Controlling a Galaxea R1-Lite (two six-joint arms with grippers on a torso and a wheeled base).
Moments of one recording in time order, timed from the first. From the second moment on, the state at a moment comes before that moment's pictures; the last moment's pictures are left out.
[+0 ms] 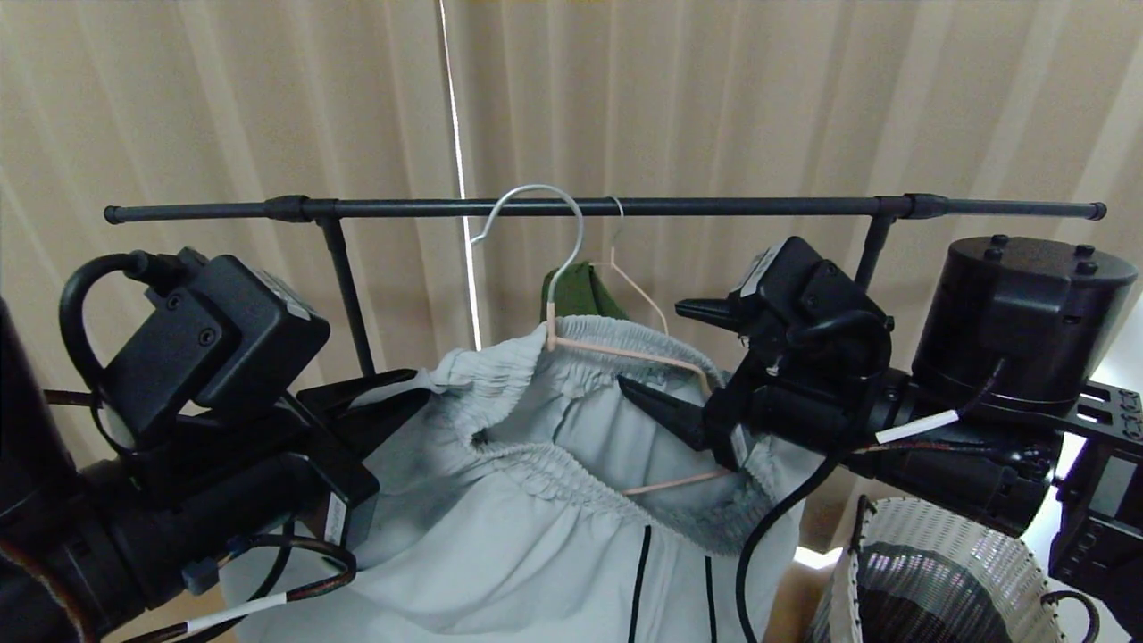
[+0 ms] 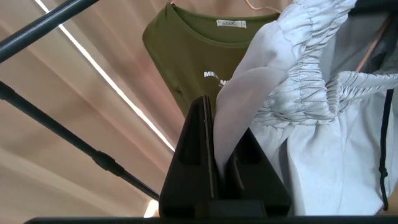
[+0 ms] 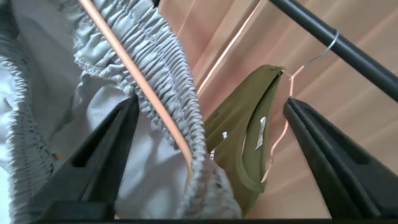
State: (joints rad) left arm -0.73 1.26 -0.59 -0.50 0.19 0.35; right arm 0.73 1.63 -0.80 -0.70 0.02 -0.39
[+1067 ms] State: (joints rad) left arm -0.72 1.19 -0.54 -0.50 0.19 0.32; right arm 0.66 1.58 -0.78 -0.70 -0.02 -0.39
